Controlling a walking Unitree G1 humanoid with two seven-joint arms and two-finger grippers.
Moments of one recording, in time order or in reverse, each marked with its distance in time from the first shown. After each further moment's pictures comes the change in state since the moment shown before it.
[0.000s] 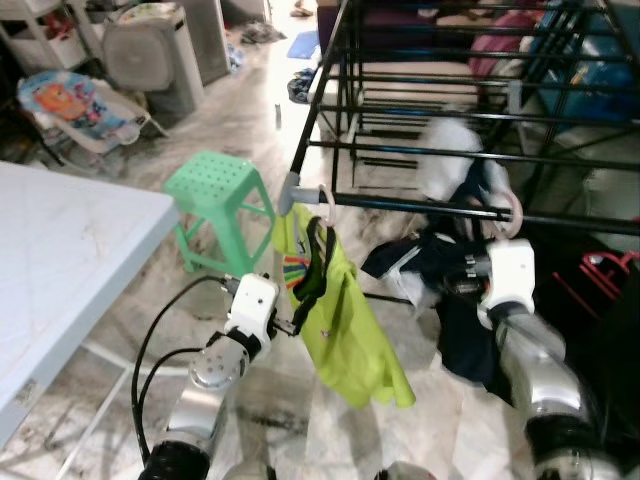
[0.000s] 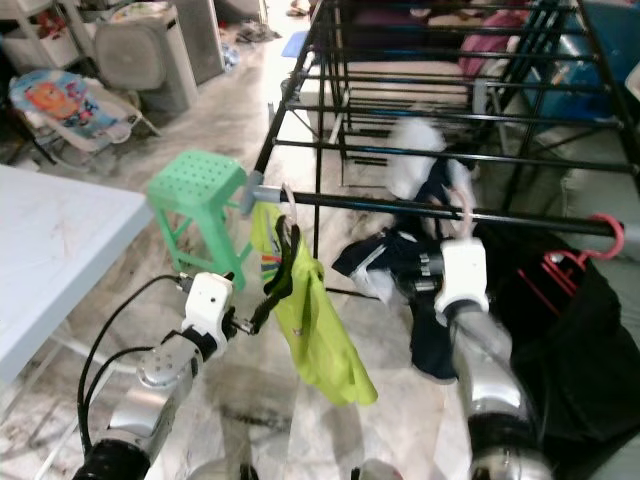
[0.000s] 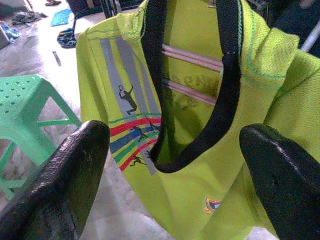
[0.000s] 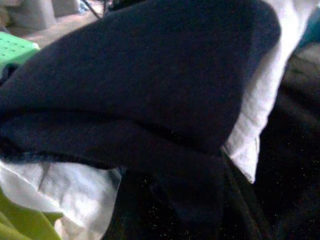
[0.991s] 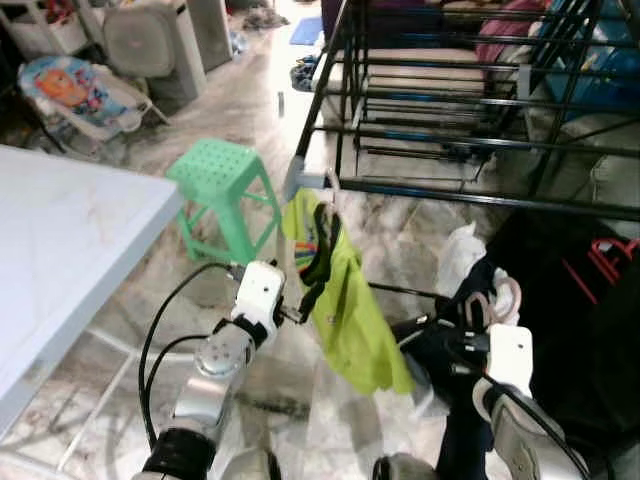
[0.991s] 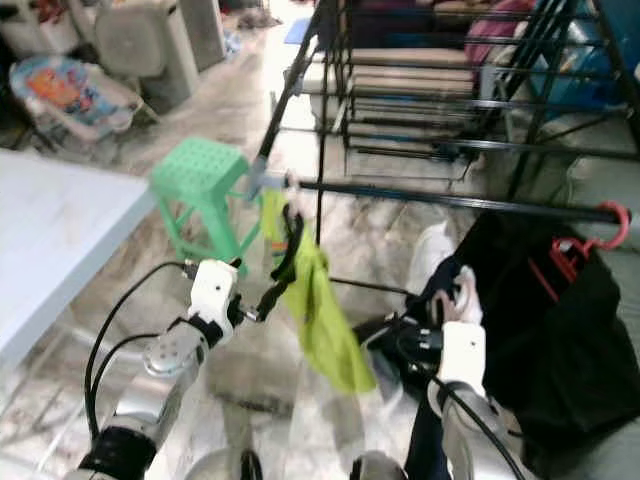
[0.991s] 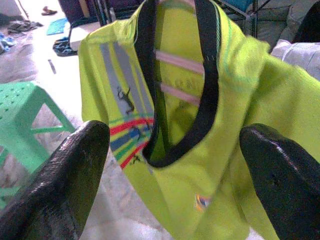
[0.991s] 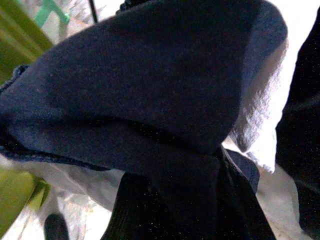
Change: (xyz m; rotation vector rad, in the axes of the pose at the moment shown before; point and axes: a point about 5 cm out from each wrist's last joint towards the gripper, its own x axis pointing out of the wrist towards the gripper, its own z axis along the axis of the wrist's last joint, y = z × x) left arm 0.009 -0.001 0.013 0.007 -0.052 -0.025; right arm -0.066 0.019 -0.055 0.142 0.447 -0.021
